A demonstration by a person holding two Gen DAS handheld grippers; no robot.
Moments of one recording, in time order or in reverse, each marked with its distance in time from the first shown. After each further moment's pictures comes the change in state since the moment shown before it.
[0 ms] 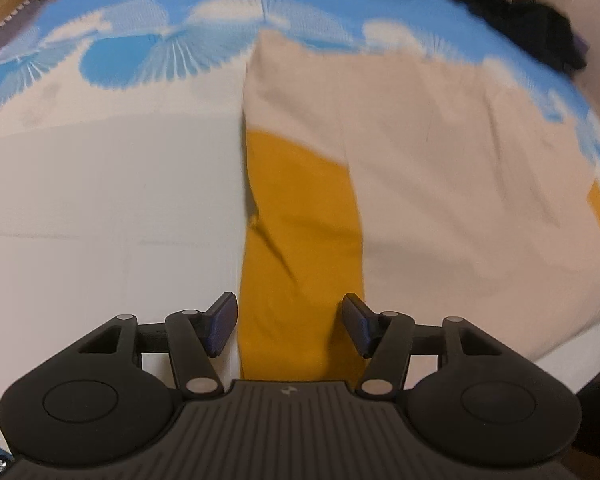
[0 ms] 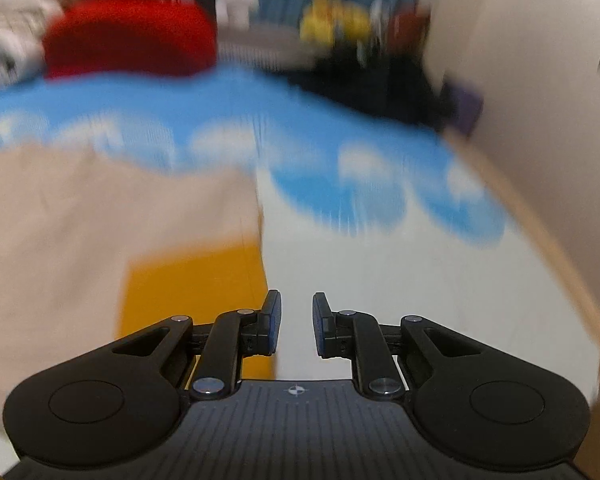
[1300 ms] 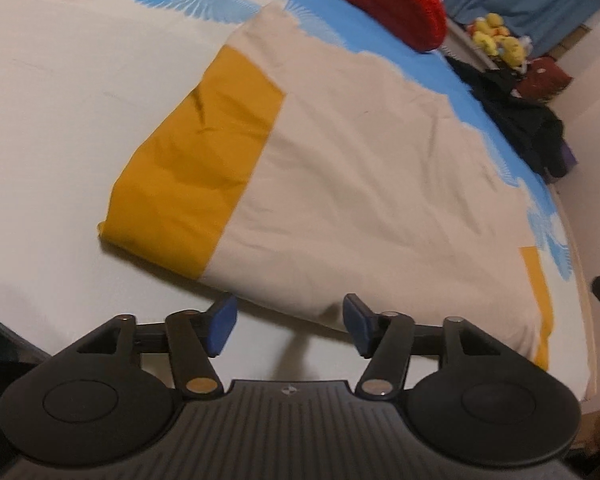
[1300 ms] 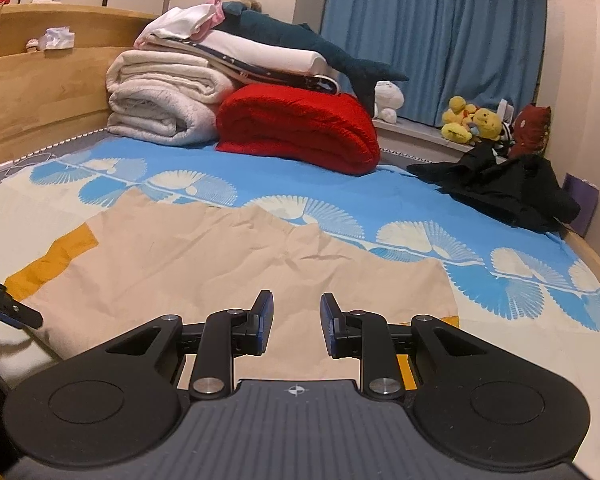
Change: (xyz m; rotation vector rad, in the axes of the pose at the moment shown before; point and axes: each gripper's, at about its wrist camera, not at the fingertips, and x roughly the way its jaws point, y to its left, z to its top) left arm -0.009 -0.062 -0.100 -0.371 -0.087 -0.146; right arm -0.109 0.104 -0.030 -0.115 -0.216 0.394
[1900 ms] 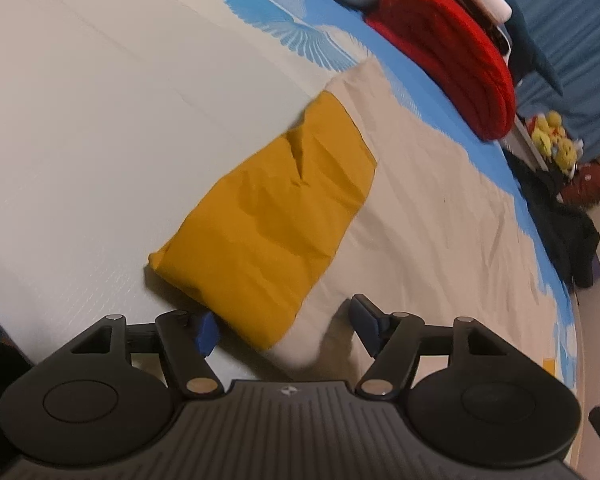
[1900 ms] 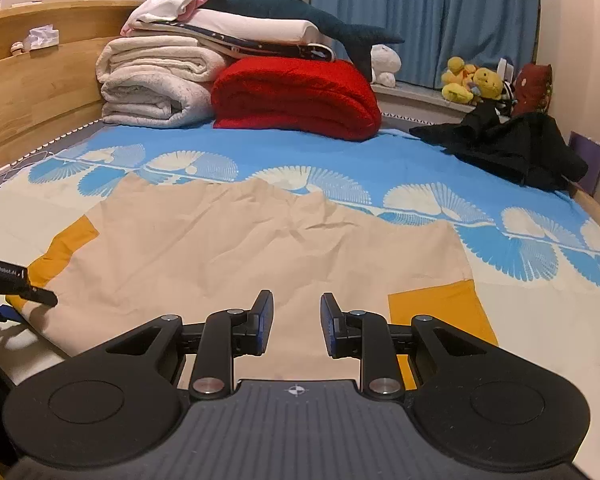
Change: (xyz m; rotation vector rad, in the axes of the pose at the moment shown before) left arm 0.013 0.035 0.013 -0.274 -0.166 0.060; right arm 0.016 -0.004 -0.003 0.082 0.091 0.025
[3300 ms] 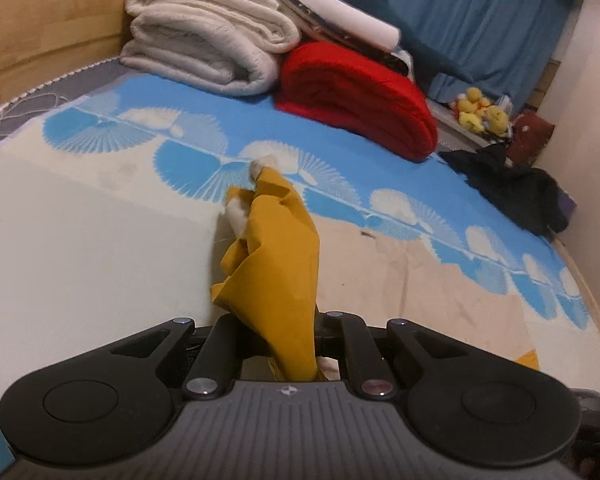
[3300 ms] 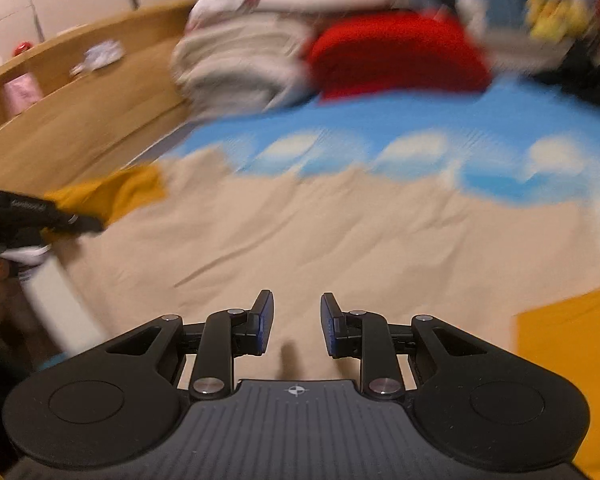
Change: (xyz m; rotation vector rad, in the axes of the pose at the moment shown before) left arm -0.103 -0.016 0.094 0.376 -0.168 -0.067; right arm 0.062 0.080 0.030 0.142 0.151 0.407
